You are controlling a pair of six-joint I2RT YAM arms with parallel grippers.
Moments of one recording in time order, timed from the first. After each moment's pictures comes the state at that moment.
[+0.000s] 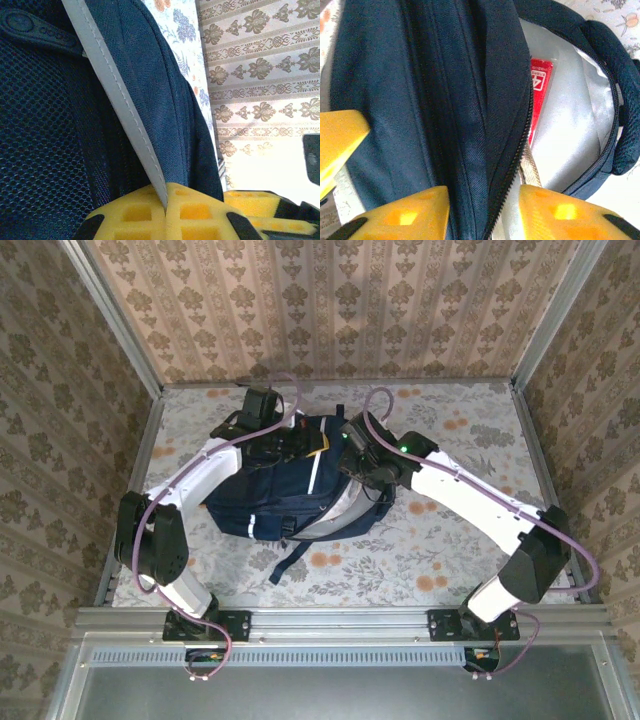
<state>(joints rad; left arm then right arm) -0.48 1.64 1.32 -0.39 0.75 -0.69 0.72 1.57 1.47 -0.90 0.18 1.17</state>
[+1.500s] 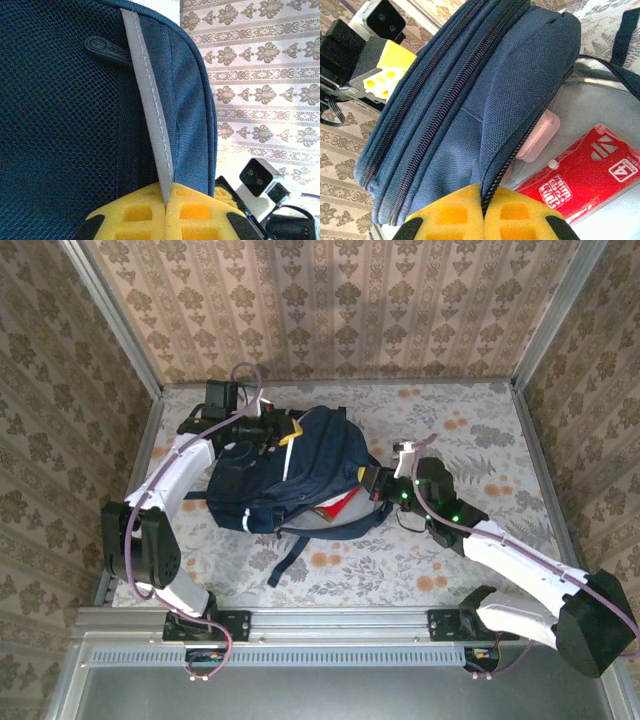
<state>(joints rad) -0.28 1.59 1.34 -0.46 0.93 -0.79 0.56 1.07 0.63 0.17 -0.18 0.71</state>
